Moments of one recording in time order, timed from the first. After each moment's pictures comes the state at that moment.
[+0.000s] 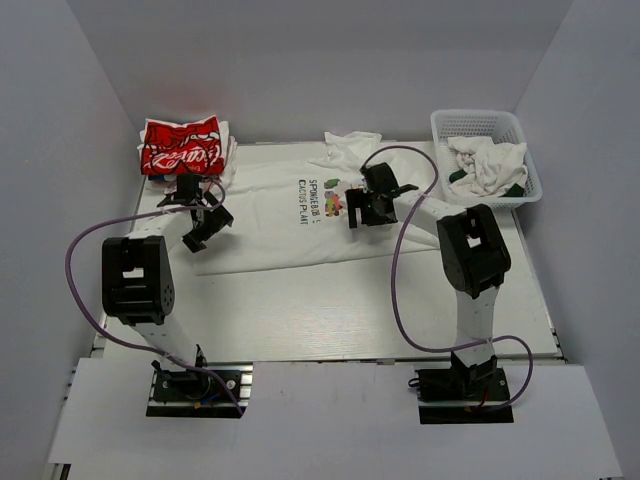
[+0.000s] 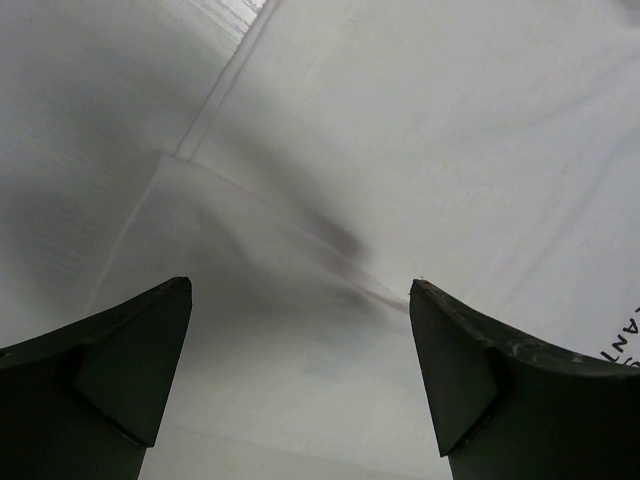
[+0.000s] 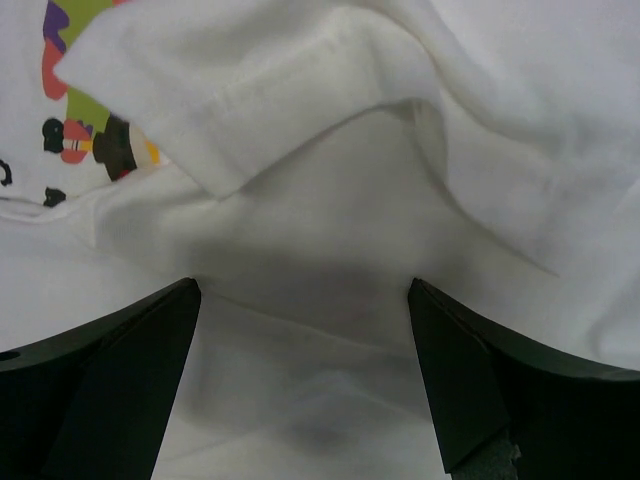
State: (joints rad) left arm 0.02 1.74 1.12 -0.43 -0.09 -0.68; right arm 0.46 2.01 1.40 -0.34 0.04 0.21
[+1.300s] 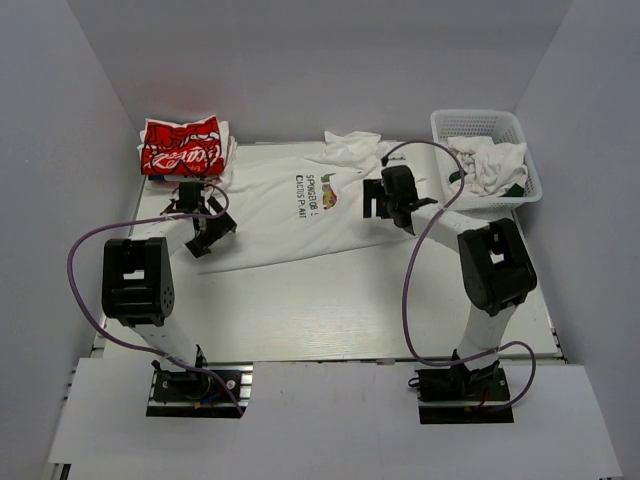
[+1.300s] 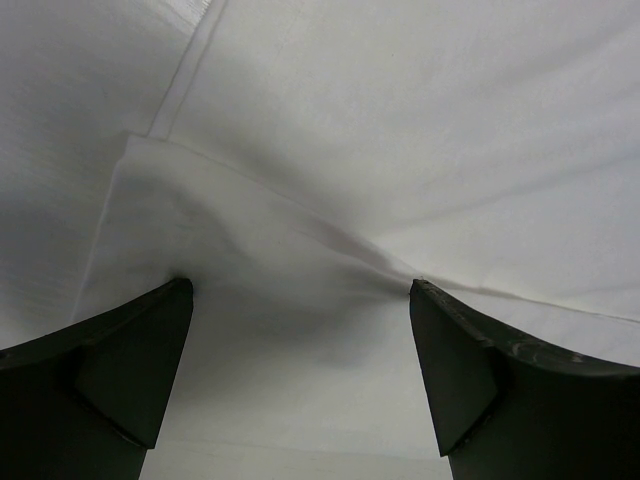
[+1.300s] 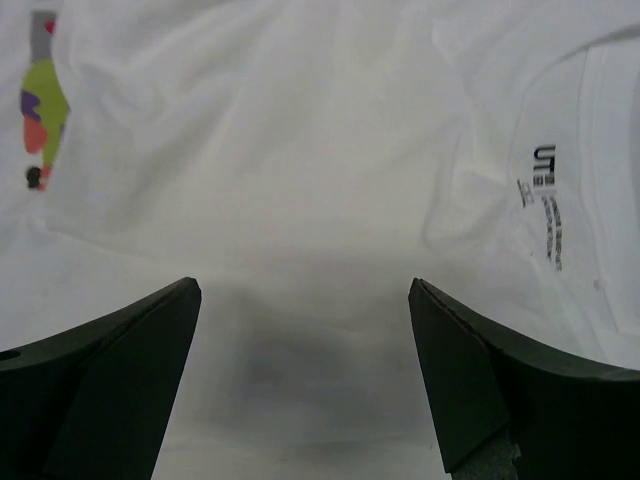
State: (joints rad) left arm 0.02 1.72 1.01 -0.31 -0.04 -0.64; right arm 0.42 1.85 1.19 0.00 0.20 0.19
